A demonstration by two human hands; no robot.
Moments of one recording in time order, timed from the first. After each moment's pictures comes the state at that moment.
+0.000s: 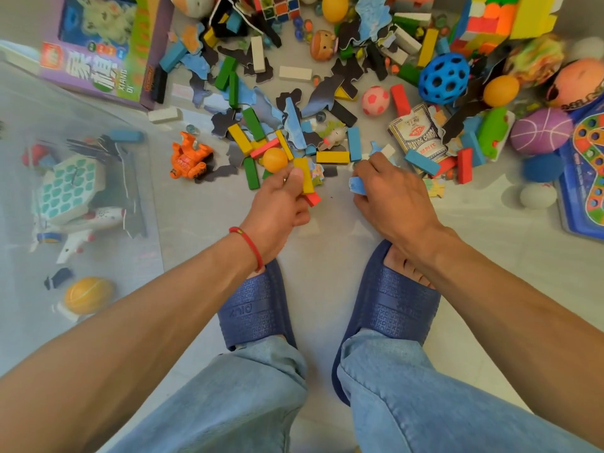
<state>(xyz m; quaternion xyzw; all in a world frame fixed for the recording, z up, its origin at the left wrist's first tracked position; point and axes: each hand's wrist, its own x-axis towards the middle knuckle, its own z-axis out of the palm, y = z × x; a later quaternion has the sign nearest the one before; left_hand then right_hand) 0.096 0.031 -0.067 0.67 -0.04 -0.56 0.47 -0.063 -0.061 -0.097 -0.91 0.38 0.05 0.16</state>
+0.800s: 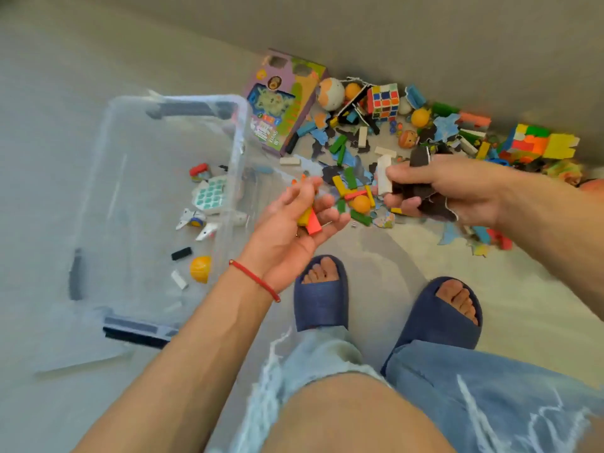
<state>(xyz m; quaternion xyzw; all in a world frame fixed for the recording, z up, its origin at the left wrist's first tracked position) 0.144 0.121 0.104 0.50 0.08 -0.54 0.67 0.013 -0.069 0.122 -0.37 0.44 0.10 0.81</state>
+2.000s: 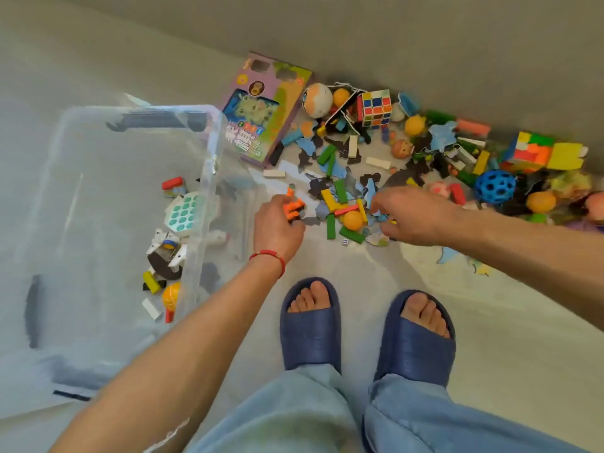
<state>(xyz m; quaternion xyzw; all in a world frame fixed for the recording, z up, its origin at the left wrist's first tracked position) 0.209 0.085 -0.022 0.91 -0.24 -0.25 0.24 0.044 -0.099 0.003 -0.93 0.21 0.24 0.19</state>
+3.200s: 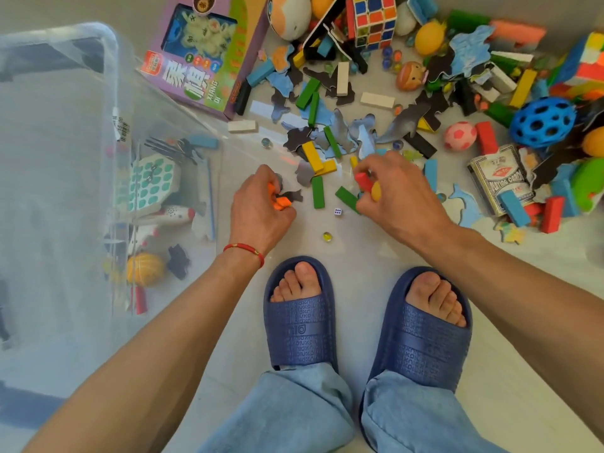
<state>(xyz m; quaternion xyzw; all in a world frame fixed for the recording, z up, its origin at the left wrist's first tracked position) 0.201 0.083 -0.077 0.90 -0.30 -0.23 0.20 0.038 -0.062 -0.078 -0.86 0.36 0.01 0.36</state>
